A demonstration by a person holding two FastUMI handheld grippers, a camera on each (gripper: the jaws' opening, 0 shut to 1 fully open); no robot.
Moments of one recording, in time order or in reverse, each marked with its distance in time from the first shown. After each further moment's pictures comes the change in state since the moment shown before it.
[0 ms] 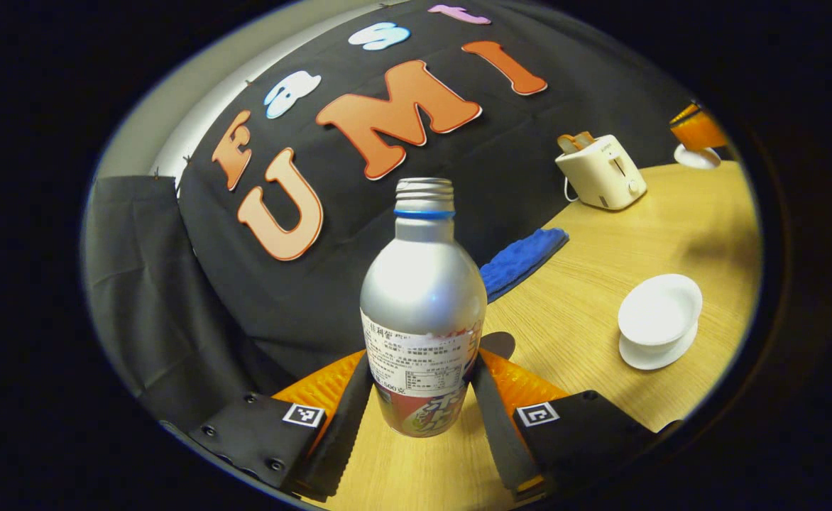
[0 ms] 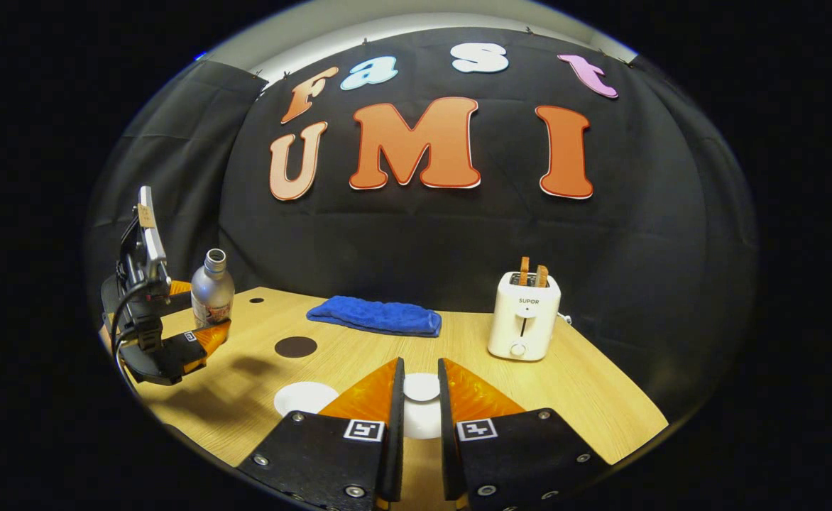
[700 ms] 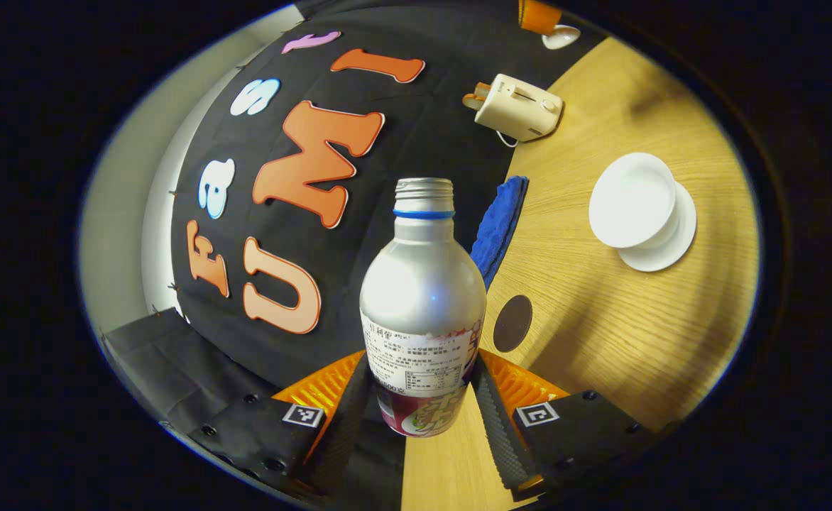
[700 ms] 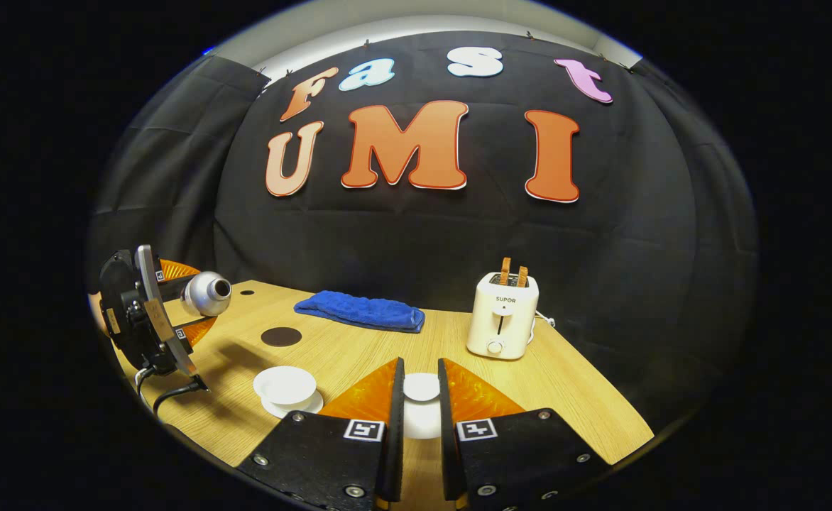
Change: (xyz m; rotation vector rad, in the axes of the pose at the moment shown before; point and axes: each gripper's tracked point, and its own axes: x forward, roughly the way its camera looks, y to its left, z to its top) left arm -0.008 -0.011 0.002 0.544 -0.053 0.038; right arm -0.015 -0.026 -0.008 -0.032 -0.007 -0.029
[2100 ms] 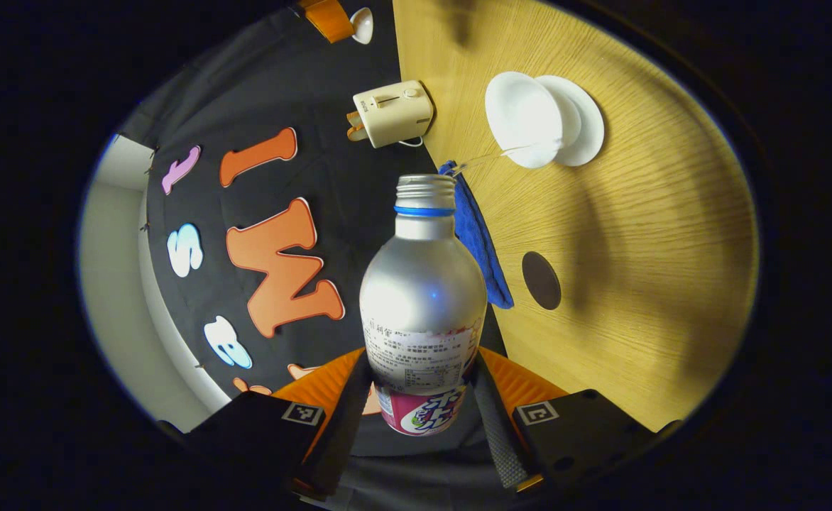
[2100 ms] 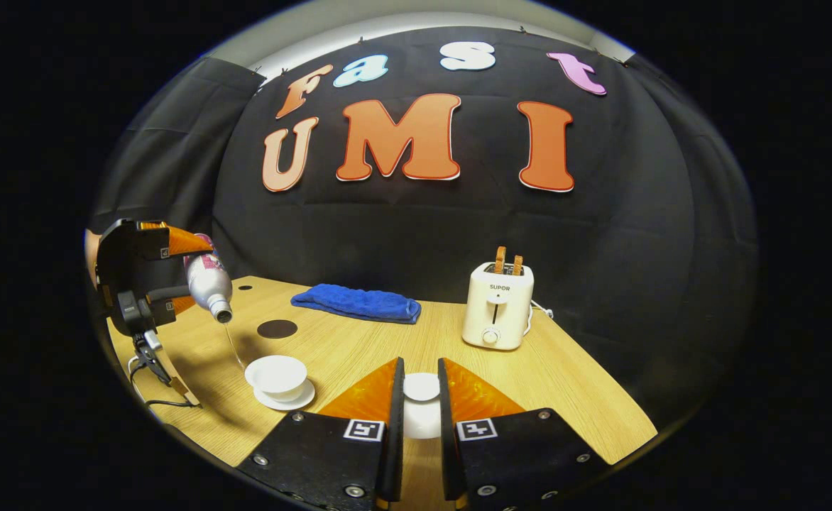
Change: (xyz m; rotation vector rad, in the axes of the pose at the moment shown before) left arm 0.000 0.020 0.031 0.658 -0.139 0.023; right arm -0.001 -0.009 -0.016 0.009 0.020 0.001
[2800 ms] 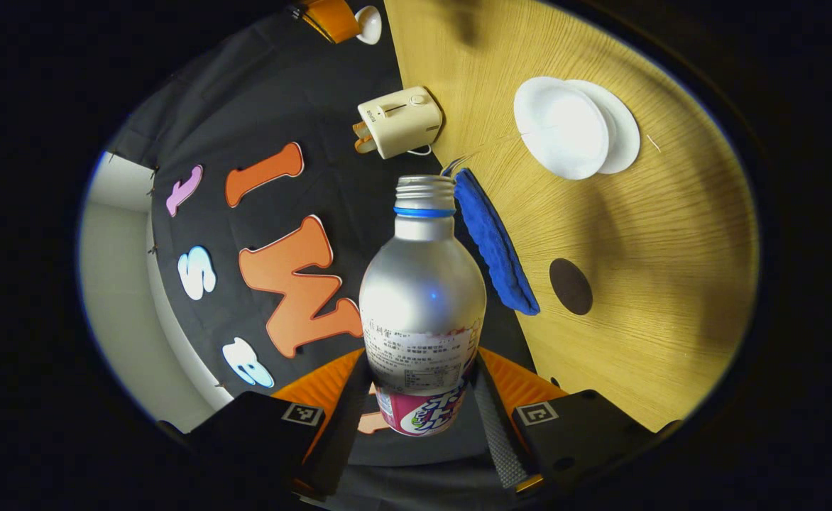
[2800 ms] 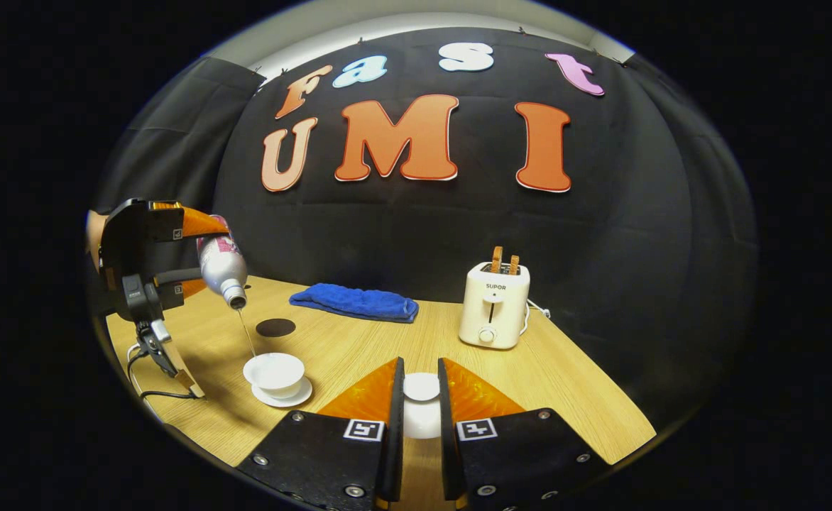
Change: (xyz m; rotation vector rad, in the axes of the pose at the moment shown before) left arm 0.018 0.038 0.019 0.078 -0.037 0.050; right arm -0.004 -0.006 -0.002 0.003 -0.004 -0.006
